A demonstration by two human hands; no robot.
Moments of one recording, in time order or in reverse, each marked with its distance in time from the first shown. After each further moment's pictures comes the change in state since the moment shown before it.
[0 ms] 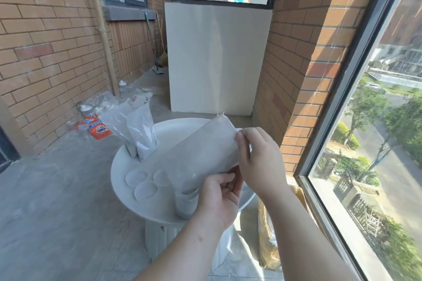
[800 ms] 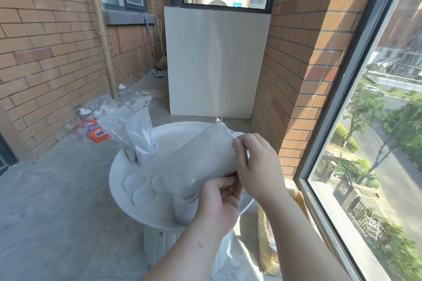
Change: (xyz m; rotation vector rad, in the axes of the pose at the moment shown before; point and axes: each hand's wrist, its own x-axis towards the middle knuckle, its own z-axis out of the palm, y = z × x) left_hand 0.002 -0.001 0.000 0.016 -0.055 0.034; right_hand -0.002 -0.003 -0.003 0.014 -0.026 0.007
